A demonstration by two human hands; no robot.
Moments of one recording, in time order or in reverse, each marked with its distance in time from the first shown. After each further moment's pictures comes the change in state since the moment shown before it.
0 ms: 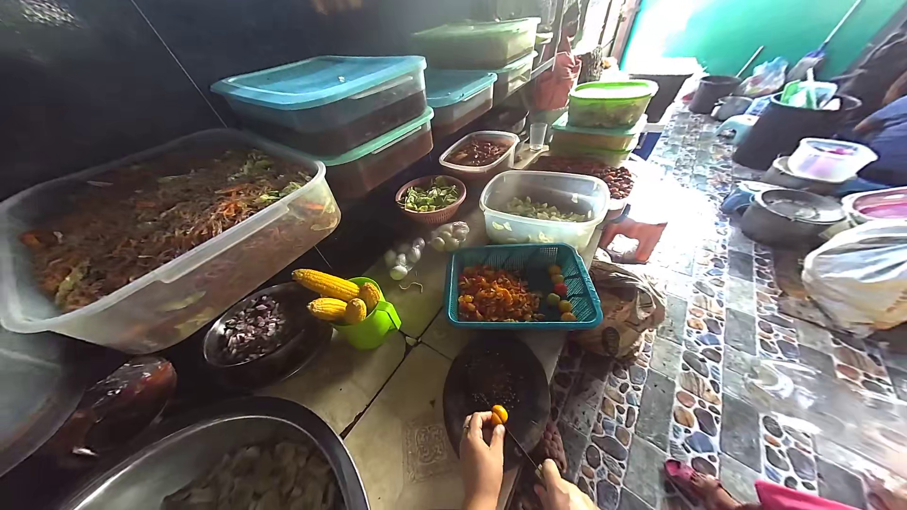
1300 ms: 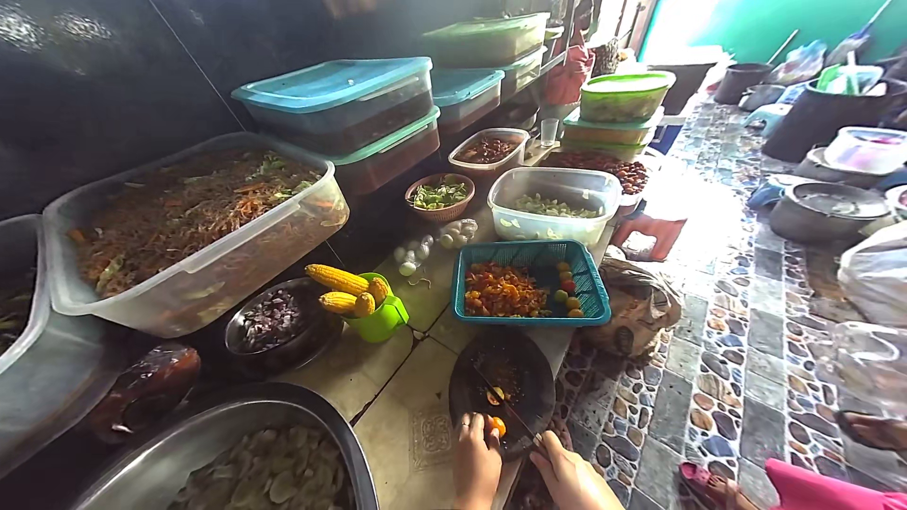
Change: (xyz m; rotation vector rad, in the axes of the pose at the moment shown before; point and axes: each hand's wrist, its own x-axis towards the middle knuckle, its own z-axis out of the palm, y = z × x) left_hand -0.006 0.006 -0.023 0.350 -0.140 -0.067; right_hand 0.002 -0.015 -0.039 0.013 -0.027 -0.059
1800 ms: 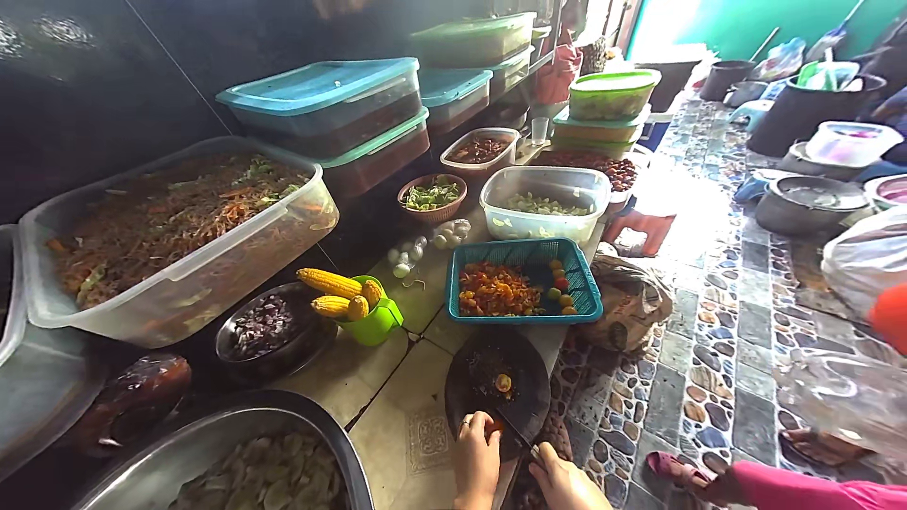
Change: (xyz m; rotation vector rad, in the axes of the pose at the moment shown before) left_hand 0.006 0.009 -0.001 -0.022 -0.066 -0.002; right_hand 0.012 0.019 0.022 0.019 -0.019 0.040
